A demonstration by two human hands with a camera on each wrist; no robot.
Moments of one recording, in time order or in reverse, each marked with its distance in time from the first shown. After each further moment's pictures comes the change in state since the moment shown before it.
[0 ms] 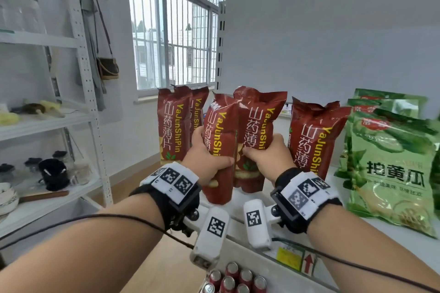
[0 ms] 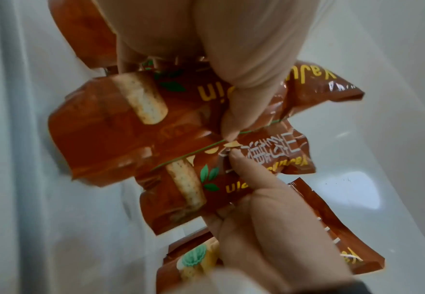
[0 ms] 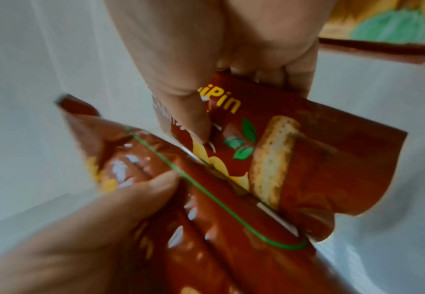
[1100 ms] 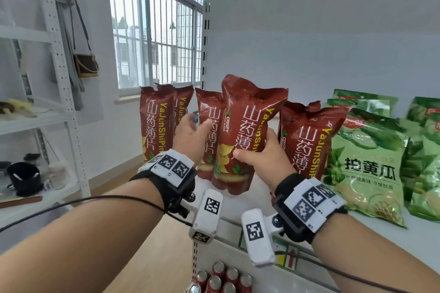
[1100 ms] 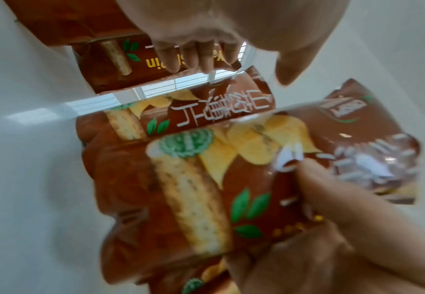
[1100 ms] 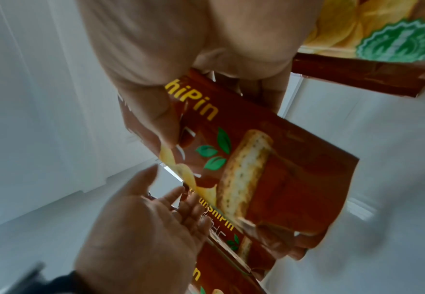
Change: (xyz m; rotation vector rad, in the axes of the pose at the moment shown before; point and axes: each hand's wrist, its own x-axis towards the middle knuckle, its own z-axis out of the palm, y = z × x) left_hand 0.021 0.021 0.012 -0.092 0.172 0.197; right_hand -0.021 0.002 -0.019 0.328 -0.109 -0.116
